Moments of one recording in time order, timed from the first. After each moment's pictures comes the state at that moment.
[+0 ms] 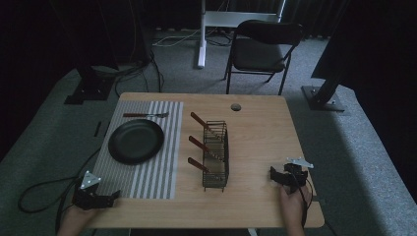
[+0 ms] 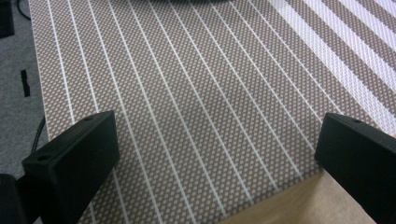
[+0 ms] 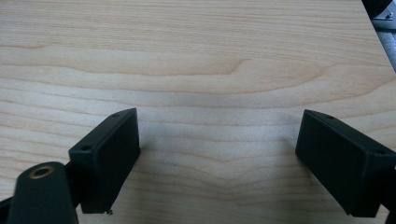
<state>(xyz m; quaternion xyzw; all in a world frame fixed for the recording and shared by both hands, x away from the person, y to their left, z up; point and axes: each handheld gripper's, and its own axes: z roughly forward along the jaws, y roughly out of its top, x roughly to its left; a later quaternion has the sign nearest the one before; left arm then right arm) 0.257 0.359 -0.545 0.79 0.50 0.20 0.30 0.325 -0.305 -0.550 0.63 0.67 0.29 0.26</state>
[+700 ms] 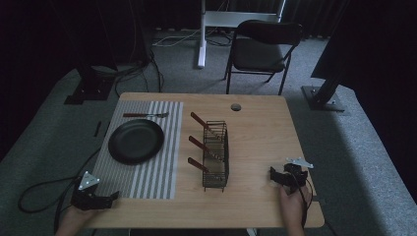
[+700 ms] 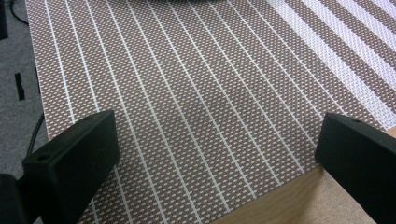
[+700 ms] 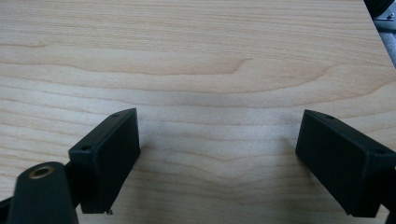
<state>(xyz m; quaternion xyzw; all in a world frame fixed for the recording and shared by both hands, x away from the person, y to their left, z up) 0.257 0.362 -0.547 0.79 0.49 0.20 0.31 0.324 -0.304 -0.550 0.62 0.68 0.29 0.26</state>
